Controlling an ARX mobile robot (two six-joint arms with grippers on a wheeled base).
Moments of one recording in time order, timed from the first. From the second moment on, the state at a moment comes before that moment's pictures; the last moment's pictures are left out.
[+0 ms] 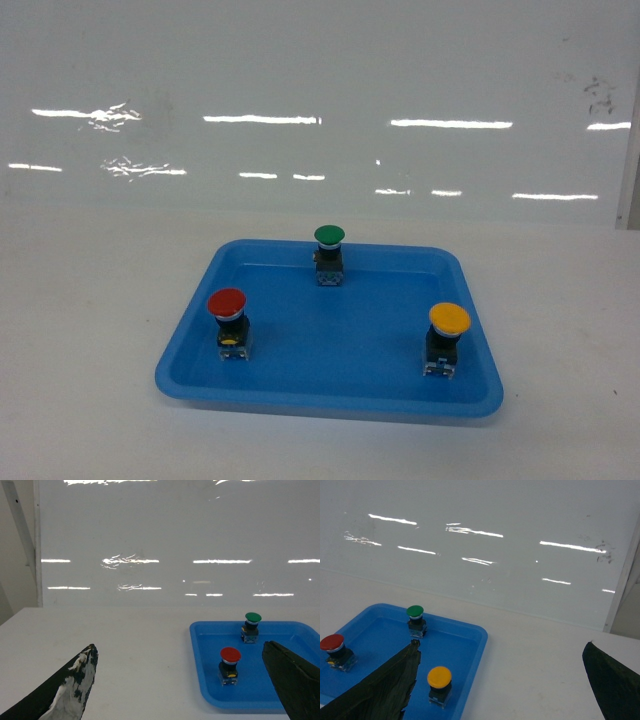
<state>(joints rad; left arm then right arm) 0.00 0.01 0.01 0.00 0.00 0.00 0.12 1.03 0.31 0.64 -0.09 -0.05</state>
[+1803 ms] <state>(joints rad) 0.00 0.01 0.01 0.00 0.00 0.00 0.23 2.02 0.87 0.71 -0.17 -0.12</state>
